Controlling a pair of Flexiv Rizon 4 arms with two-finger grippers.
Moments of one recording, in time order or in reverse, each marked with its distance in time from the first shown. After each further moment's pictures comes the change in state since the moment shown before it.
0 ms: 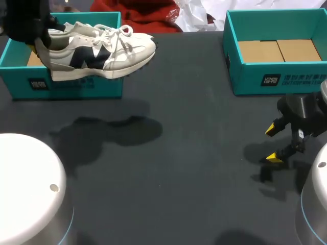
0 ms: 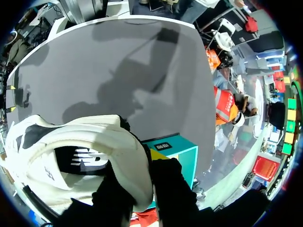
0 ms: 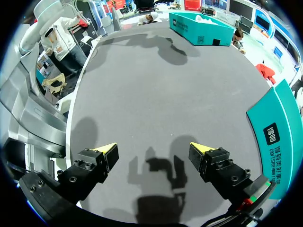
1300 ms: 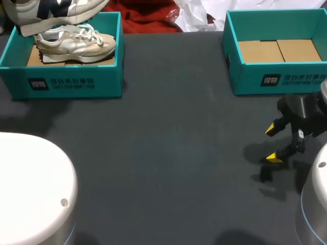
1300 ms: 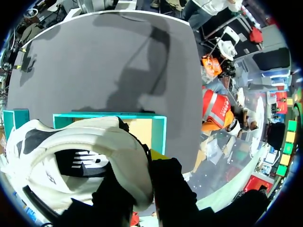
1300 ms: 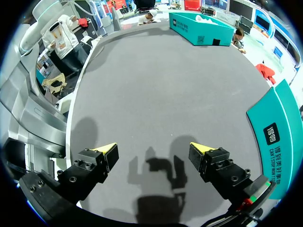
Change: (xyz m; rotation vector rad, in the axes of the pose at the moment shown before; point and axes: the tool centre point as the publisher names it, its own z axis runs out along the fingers) left arm 0.129 0.124 0.011 0.068 -0.003 -0.154; right arm 0.000 0.000 0.000 0.000 0.000 0.000
